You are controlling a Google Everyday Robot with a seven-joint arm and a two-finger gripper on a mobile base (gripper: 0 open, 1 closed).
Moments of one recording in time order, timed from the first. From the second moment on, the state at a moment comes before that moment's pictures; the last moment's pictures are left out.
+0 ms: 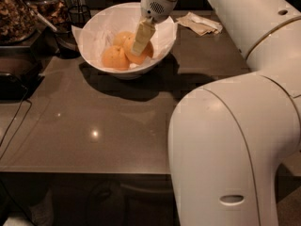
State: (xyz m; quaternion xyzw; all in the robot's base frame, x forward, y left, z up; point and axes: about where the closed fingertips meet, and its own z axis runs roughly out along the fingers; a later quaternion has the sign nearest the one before) arm 0.695 0.014 0.933 -0.64 0.73 0.11 0.21
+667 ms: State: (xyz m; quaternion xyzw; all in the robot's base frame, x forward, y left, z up) arm 0.684 0.012 0.952 -0.64 0.72 0.10 0.23
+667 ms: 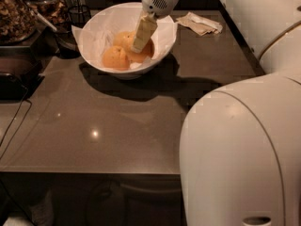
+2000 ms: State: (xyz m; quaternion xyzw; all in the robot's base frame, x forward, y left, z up) arm 0.685 0.013 0.957 -0.64 0.72 0.09 0.24
